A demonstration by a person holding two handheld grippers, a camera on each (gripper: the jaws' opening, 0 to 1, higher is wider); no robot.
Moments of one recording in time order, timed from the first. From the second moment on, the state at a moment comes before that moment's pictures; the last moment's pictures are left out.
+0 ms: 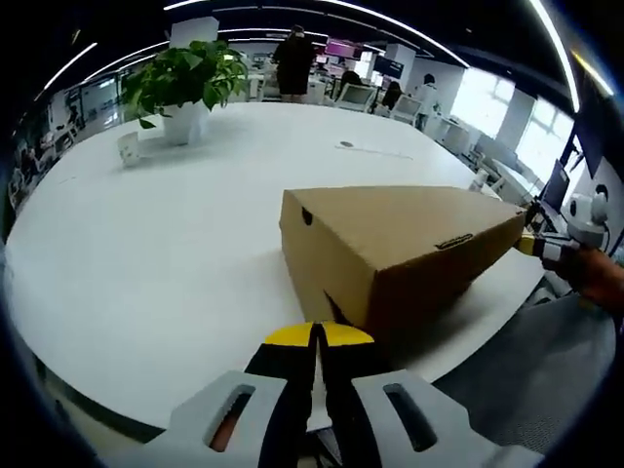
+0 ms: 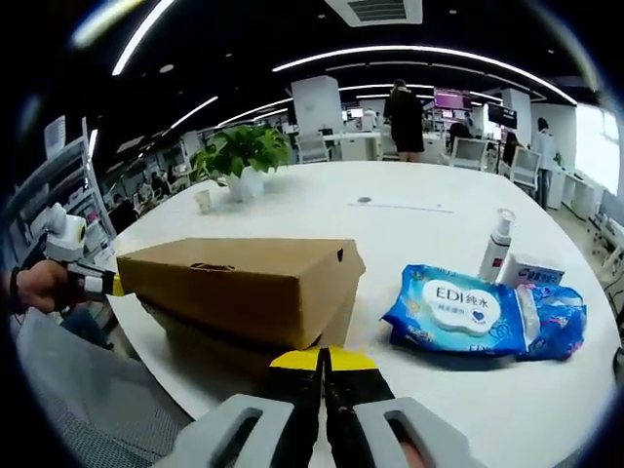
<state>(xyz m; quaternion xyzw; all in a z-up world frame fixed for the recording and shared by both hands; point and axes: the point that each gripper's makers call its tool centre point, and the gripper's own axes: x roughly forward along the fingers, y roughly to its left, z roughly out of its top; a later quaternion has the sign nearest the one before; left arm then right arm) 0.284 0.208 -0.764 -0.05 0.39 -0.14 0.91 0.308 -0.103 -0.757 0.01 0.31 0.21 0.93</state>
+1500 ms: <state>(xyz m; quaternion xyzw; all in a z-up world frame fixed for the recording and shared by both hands) 0.334 0.183 -0.763 -0.14 0.41 -0.14 0.89 0.343 -0.085 -0.766 0.10 0.32 0.19 0.92</state>
